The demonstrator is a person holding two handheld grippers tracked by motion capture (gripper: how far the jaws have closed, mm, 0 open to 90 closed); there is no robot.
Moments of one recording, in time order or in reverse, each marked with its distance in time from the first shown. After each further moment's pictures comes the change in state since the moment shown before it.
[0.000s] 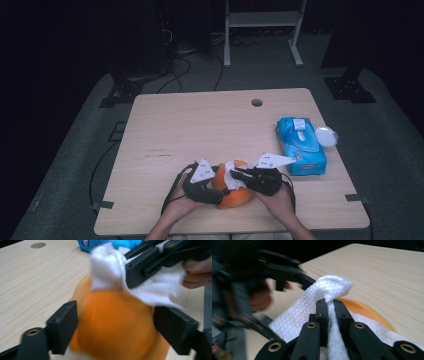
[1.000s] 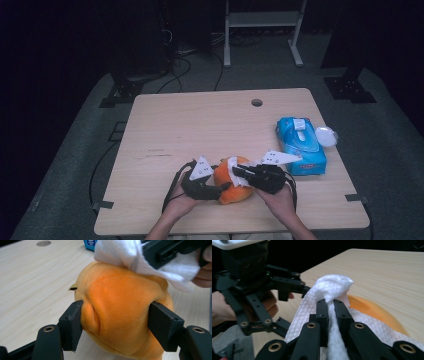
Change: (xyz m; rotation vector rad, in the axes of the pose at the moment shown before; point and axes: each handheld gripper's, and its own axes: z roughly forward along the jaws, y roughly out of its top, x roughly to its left) left arm -0.001 0.003 0.003 0.037 0.007 0.028; right arm 0.005 0.007 -0.005 -0.045 0.029 0.068
